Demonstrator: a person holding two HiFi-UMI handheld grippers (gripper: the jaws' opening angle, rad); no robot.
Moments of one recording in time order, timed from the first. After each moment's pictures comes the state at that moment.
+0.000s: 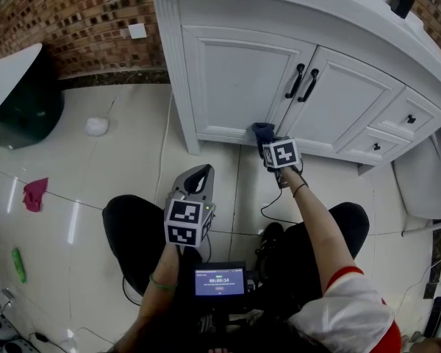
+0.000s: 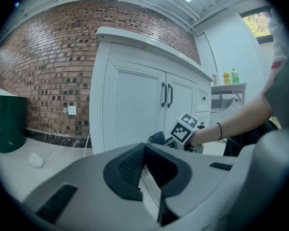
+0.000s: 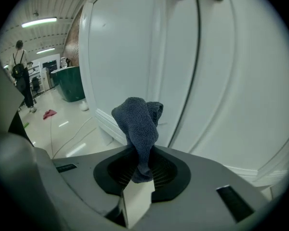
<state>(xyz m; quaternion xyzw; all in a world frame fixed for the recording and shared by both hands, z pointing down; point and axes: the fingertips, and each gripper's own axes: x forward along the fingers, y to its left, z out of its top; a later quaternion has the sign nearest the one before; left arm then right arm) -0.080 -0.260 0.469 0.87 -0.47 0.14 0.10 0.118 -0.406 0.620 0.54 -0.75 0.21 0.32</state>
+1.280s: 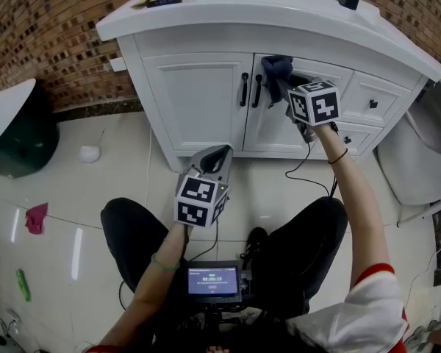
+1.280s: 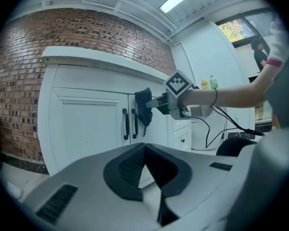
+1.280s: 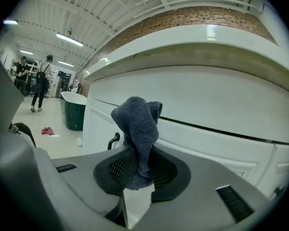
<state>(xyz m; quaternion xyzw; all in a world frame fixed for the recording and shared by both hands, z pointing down) 0.083 -0.230 0.358 0.92 -0.38 0.10 0.01 0.239 -0.375 0.268 0.57 -0.80 -0.01 0.16</state>
